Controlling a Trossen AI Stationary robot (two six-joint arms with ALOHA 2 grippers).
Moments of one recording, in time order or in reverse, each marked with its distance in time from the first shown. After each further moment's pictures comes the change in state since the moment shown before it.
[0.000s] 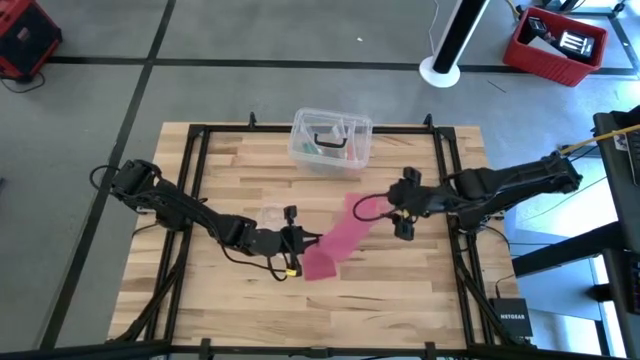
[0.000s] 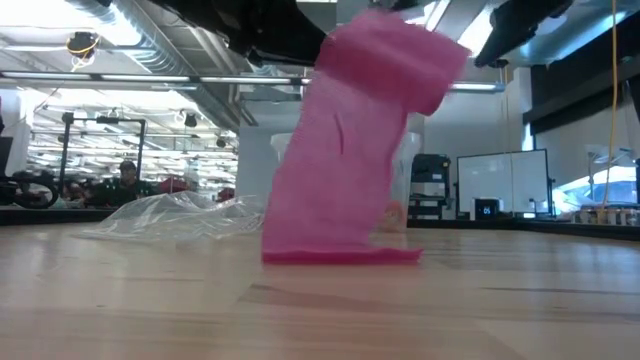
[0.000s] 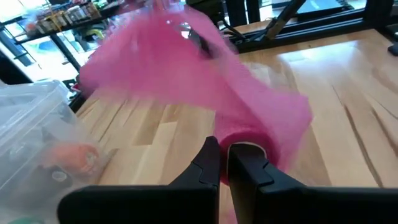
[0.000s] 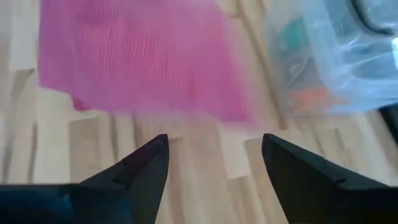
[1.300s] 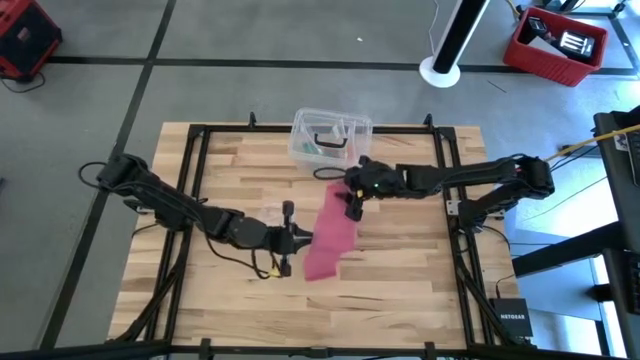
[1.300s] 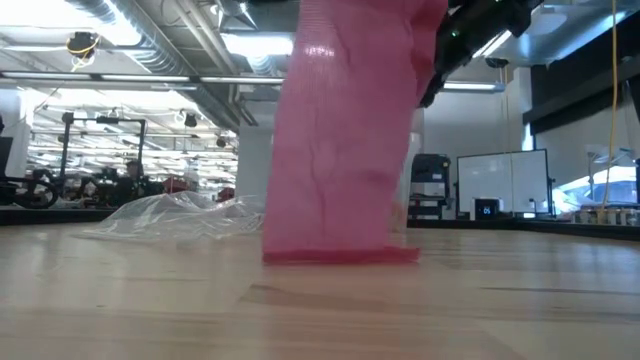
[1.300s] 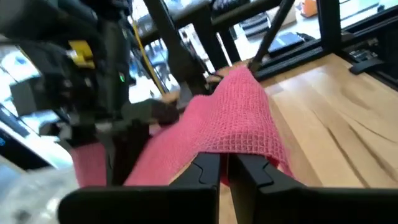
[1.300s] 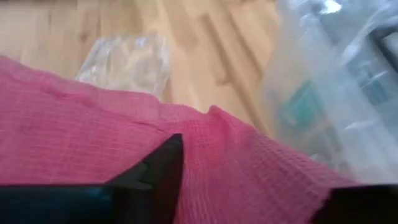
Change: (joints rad) left arm -0.009 -0.128 -0.001 0.017 0.106 0.254; right arm -0.334 0.333 -0.122 0.702 -0.218 -0.211
